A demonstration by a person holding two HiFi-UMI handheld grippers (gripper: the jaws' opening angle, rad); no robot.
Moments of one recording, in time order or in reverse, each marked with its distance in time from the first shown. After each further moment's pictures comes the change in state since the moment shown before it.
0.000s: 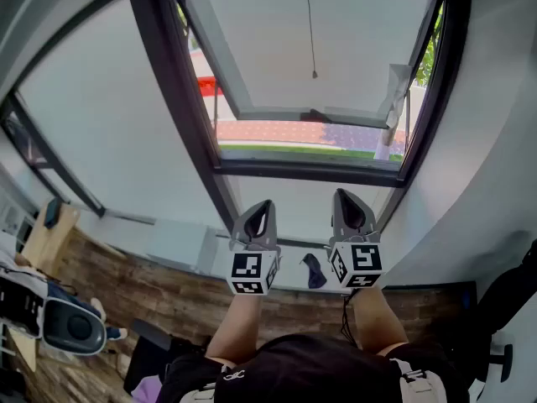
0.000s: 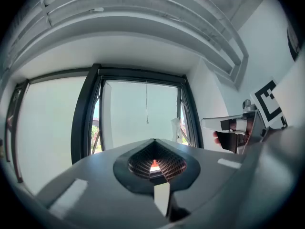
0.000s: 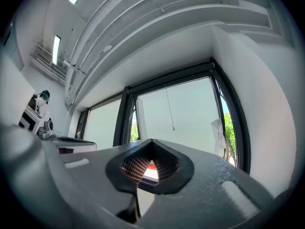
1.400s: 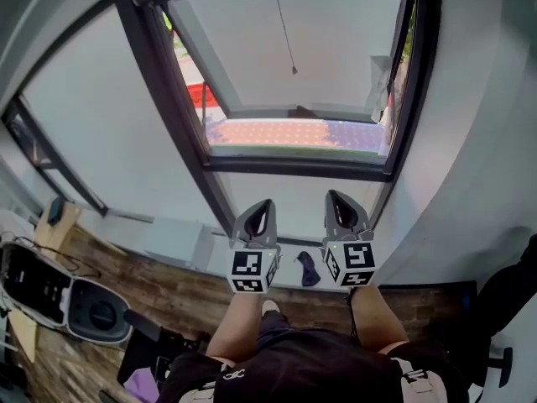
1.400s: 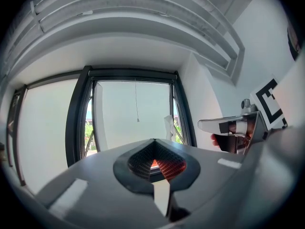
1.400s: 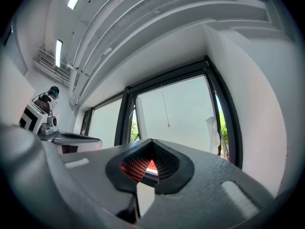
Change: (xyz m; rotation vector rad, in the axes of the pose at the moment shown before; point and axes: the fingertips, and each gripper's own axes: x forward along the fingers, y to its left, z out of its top) left arm 0.011 -0.081 -0.011 0.043 0.012 0.011; right arm -0.041 -0.052 -0.019 0.001 0.016 0.055
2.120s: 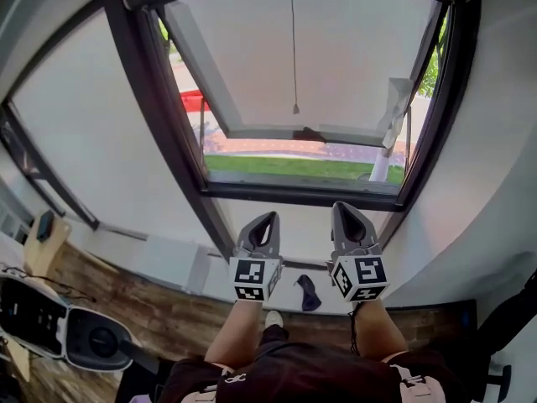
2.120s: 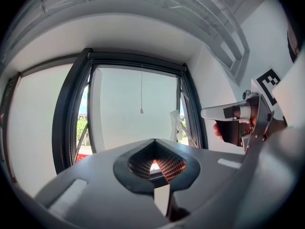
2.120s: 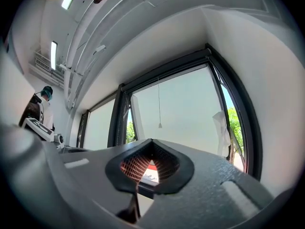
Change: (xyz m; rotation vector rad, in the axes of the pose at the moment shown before) left arm 0.092 0.068 -0.032 -0.041 0.024 -0.063; right arm 0.097 -0.012 -0.003 0.043 -0.017 -0.013
